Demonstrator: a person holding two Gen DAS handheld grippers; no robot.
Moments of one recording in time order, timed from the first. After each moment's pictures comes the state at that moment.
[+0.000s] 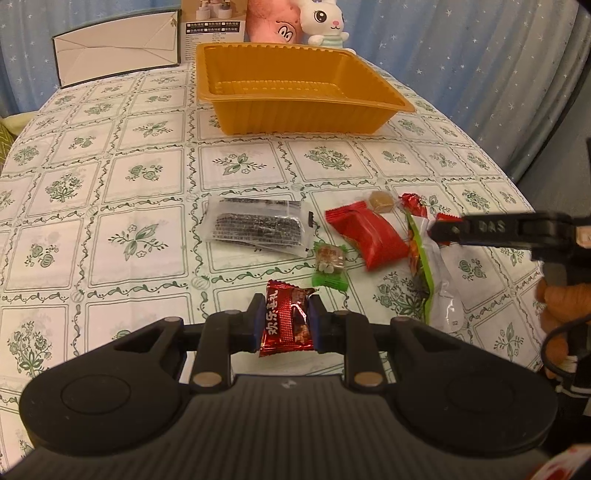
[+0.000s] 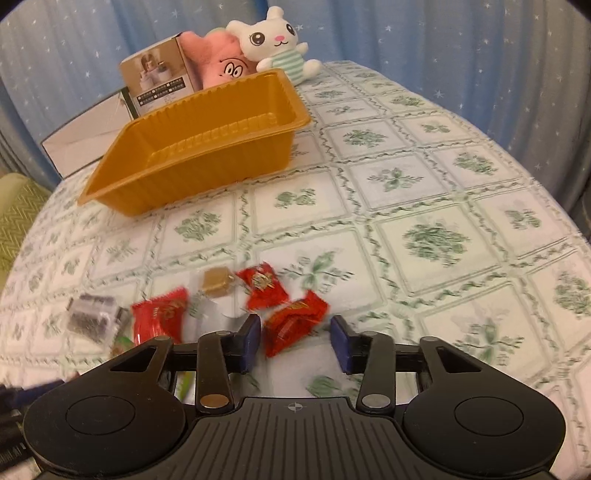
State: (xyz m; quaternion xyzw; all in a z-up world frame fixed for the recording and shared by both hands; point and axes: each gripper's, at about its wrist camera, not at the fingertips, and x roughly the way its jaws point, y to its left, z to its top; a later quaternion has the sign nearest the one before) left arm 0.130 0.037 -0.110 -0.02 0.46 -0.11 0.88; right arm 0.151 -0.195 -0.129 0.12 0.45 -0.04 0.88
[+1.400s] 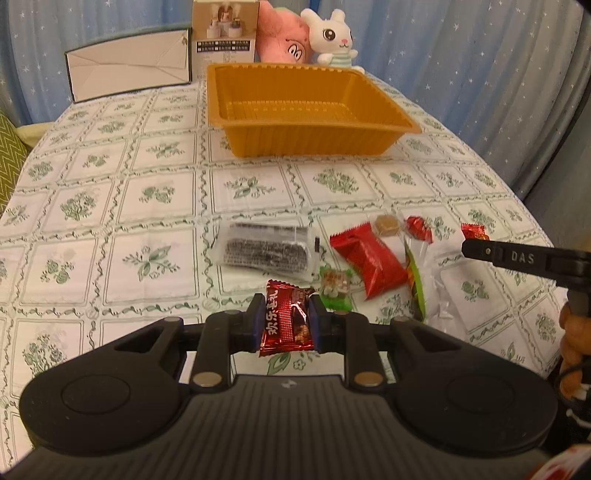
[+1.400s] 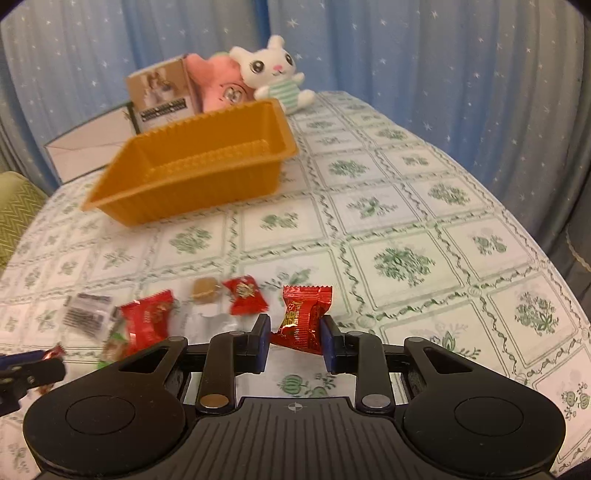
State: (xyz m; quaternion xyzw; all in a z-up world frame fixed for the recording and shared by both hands) left arm 0.132 0.034 -0.093 -0.02 0.43 -0.09 0.90; right arm 0.129 -0.195 -0.109 0.09 0.41 -0.05 0.91
